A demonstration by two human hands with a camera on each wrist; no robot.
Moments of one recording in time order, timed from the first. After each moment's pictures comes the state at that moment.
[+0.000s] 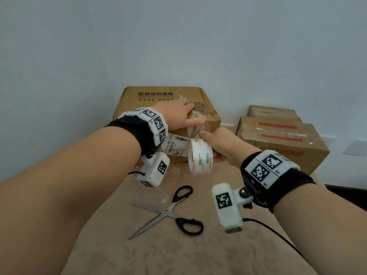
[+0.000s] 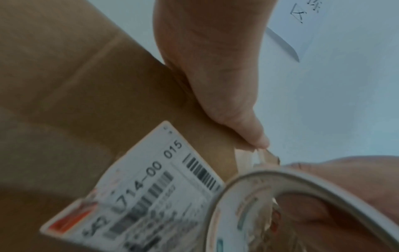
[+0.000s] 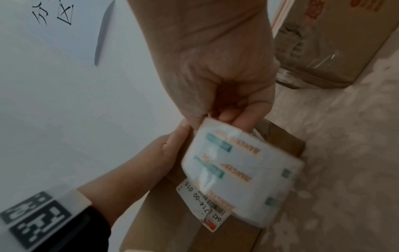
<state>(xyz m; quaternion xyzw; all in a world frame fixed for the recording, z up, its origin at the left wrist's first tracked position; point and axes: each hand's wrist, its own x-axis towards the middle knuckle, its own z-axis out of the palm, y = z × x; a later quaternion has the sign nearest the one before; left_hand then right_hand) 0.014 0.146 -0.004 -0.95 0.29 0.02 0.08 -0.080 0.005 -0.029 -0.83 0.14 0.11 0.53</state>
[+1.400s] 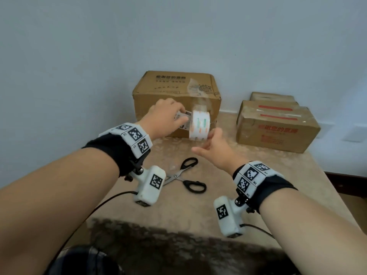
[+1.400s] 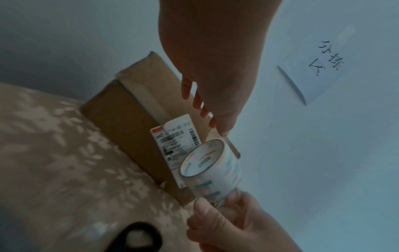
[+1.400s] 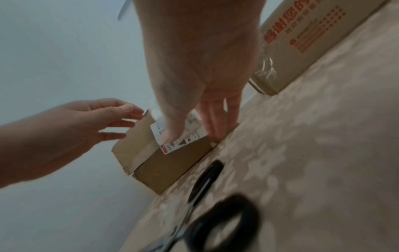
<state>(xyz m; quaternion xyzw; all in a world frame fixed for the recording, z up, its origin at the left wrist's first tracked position) -0.104 0.194 -0.026 -0.96 0.22 -0.07 -0.13 -0.146 0.008 -0.099 -0.90 -0.03 0.03 0.43</state>
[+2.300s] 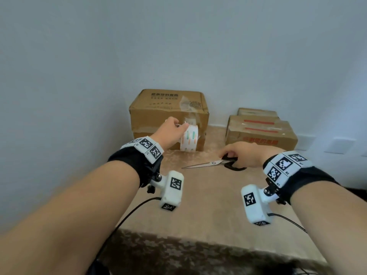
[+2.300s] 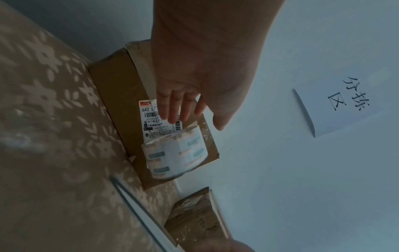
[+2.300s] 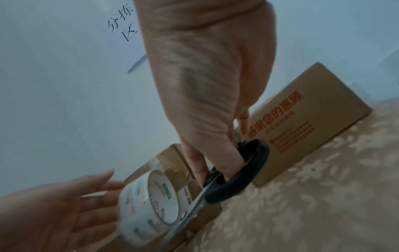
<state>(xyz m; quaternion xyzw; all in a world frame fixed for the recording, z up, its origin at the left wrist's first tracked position) -0.119 0.152 -0.025 -0.90 0.07 0.03 -0.44 -0.175 -0.071 -0.021 -0.98 -0.09 0.17 0.05</state>
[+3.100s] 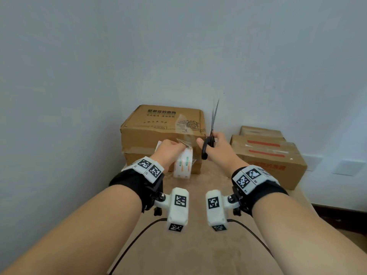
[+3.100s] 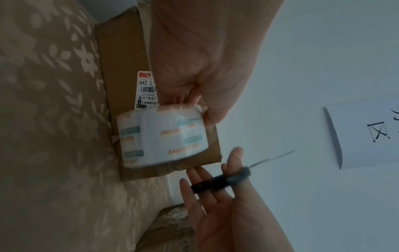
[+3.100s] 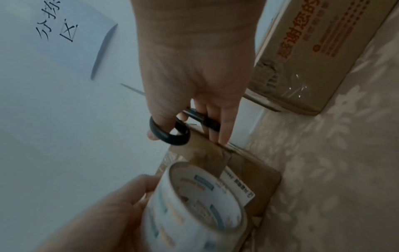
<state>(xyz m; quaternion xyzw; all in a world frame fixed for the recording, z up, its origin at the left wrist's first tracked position) -0.072 0.145 -0.041 -0.82 -0.01 0.07 -0.57 -0.089 -0.019 -0.037 -0.81 0.02 -0.02 0.59</state>
